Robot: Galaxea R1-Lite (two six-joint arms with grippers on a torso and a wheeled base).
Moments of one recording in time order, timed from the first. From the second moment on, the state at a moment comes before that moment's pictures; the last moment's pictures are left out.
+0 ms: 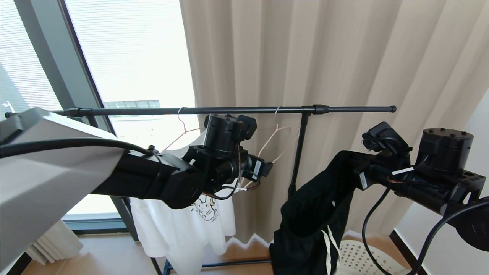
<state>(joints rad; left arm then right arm) -0.67 2.10 -1.31 -0.39 0.14 0.02 0.24 1.74 -0.61 -0.86 0.03 -0.32</state>
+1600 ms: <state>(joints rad) -0.60 2.55 -1.78 -0.42 0.14 0.06 0.24 1.77 -0.62 -0.86 0.03 -0.32</state>
